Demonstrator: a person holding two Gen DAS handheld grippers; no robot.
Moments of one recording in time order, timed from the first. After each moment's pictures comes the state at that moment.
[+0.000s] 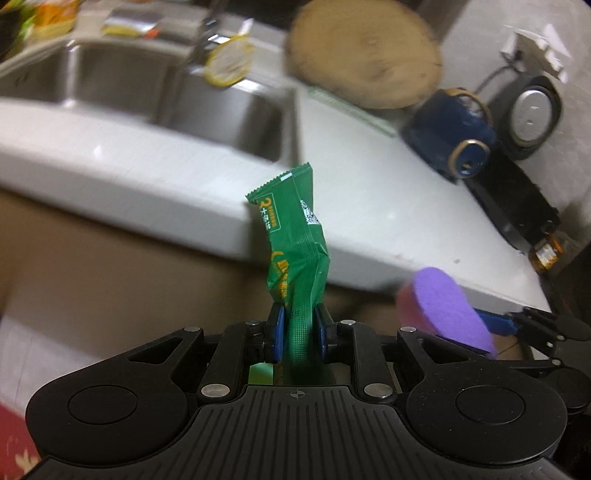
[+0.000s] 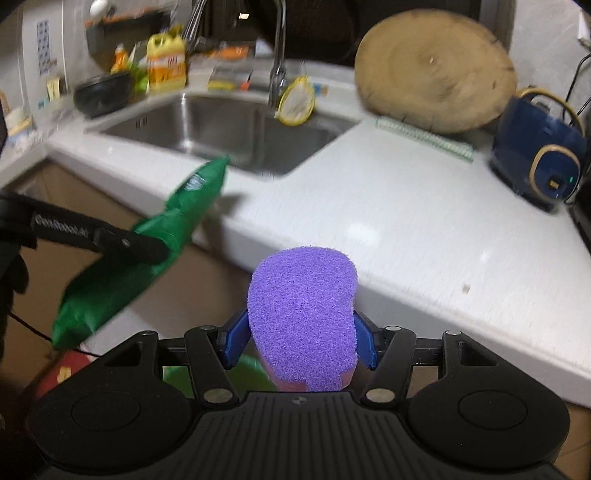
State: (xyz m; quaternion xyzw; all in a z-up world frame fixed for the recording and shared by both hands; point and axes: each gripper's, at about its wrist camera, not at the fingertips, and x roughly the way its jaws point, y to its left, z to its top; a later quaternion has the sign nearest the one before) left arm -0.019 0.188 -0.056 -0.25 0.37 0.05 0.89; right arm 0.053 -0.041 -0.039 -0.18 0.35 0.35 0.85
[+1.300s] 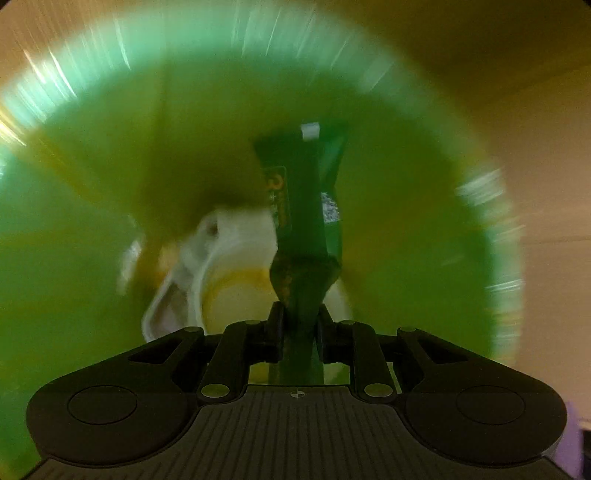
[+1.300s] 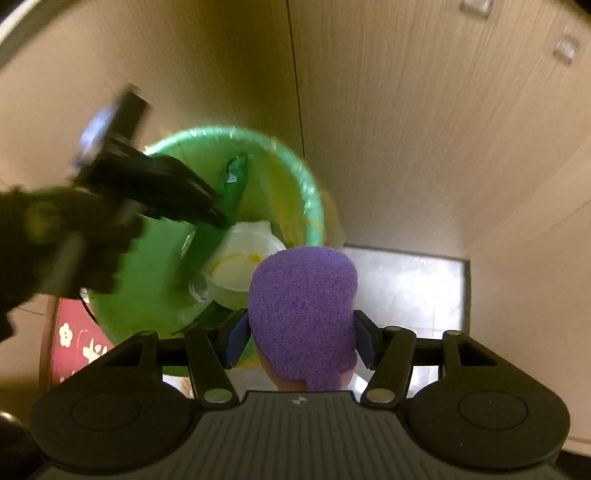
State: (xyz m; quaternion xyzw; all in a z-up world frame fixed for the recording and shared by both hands) left arm 0.078 0.140 -0.490 -0.25 0.67 -0.01 0.70; right arm -0.017 -0.103 -0.301 -0.09 0.59 0.20 0.78
